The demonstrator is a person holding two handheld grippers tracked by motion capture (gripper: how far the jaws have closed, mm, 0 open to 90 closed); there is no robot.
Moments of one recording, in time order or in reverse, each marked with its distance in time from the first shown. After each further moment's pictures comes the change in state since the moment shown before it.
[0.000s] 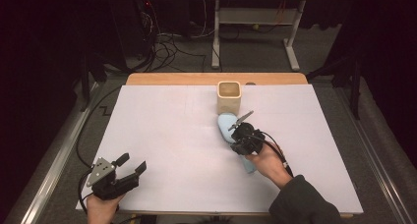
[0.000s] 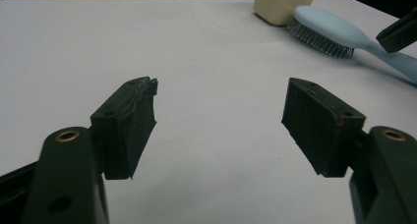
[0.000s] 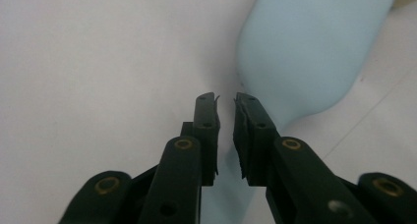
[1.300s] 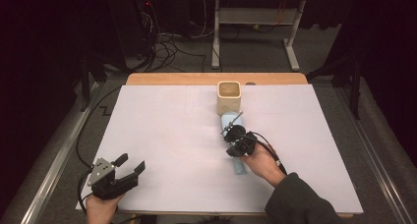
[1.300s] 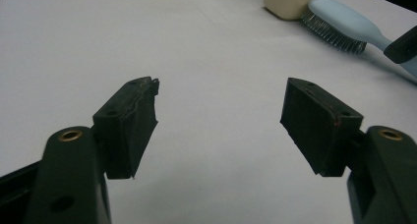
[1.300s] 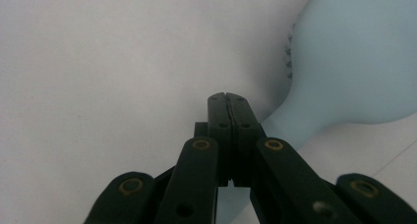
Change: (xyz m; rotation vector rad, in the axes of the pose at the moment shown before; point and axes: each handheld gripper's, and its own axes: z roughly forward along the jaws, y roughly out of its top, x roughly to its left) left arm 0.001 -0.001 -0.001 0.017 0.029 0.001; right arm 0.009 0.010 0.018 0.111 0.084 -0.026
